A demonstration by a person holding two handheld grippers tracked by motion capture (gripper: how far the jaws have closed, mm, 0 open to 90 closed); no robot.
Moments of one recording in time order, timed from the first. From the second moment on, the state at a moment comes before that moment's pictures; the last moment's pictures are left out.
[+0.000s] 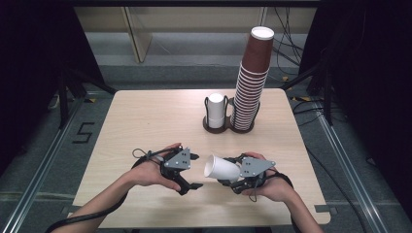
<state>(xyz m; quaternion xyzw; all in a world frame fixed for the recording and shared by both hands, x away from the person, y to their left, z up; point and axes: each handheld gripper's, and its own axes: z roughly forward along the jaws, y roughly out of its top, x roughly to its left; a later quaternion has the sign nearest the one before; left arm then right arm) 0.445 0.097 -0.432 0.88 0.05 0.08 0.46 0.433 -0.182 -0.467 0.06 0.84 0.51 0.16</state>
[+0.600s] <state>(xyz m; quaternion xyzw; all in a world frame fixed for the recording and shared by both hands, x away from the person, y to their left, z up) 0.450 0.087 -0.427 0.88 0.03 0.06 0.47 0.428 -0.177 -0.472 0.03 0.84 0.53 0.15</state>
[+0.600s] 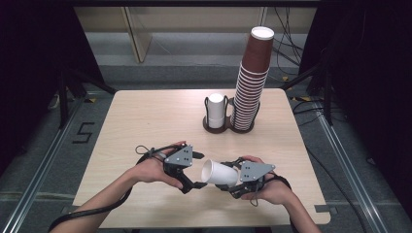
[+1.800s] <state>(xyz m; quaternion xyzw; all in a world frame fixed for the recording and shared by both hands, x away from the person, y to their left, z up) 0.445 0.073 -0.425 0.87 0.00 0.06 0.48 0.430 -0.163 -0.468 0.02 0.84 0.52 0.14</state>
